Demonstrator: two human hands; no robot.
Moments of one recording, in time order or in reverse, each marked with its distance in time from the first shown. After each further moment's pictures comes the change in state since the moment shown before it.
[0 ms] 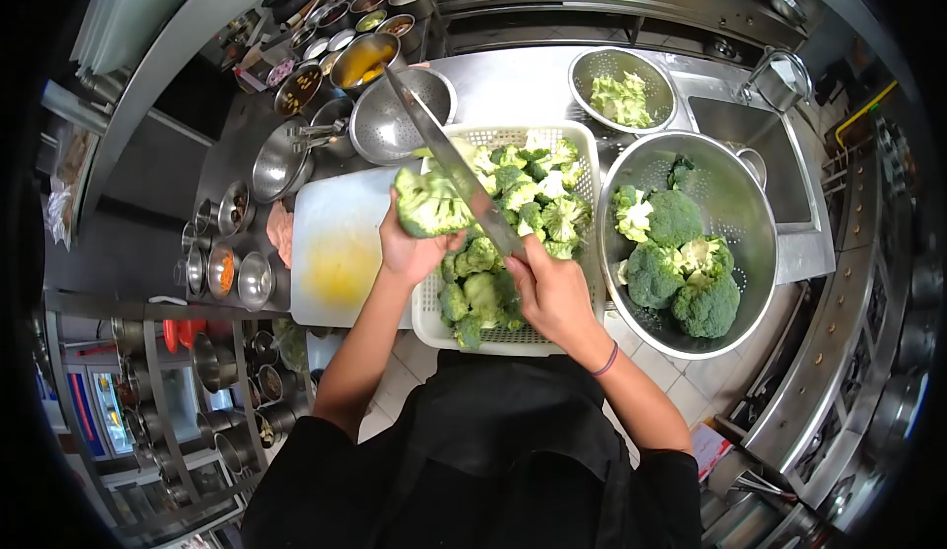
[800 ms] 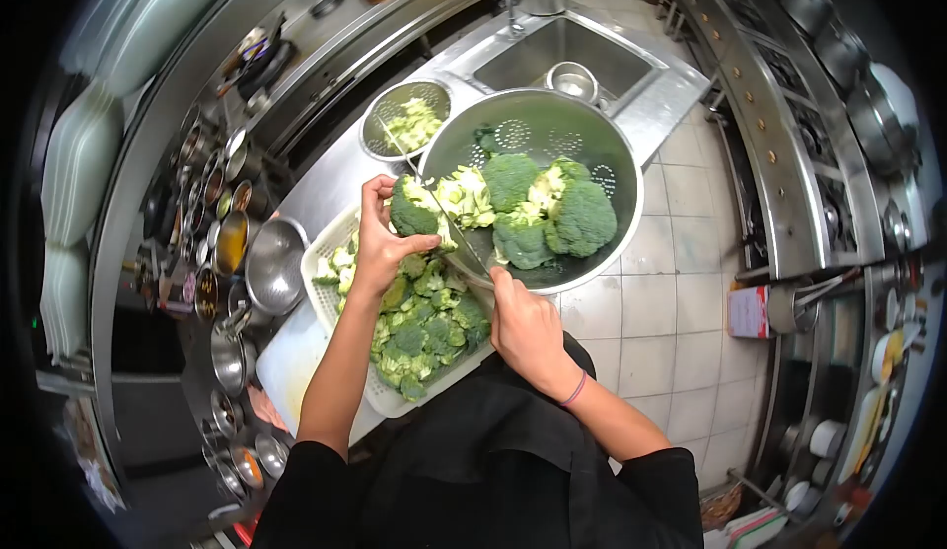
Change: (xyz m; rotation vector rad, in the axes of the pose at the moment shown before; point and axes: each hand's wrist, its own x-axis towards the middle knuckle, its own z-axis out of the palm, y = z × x) left_hand 0.130 -0.103 0.151 1.238 -0.192 0.059; right_hand -0.116 0.009 -0.047 -0.413 0.686 0.255
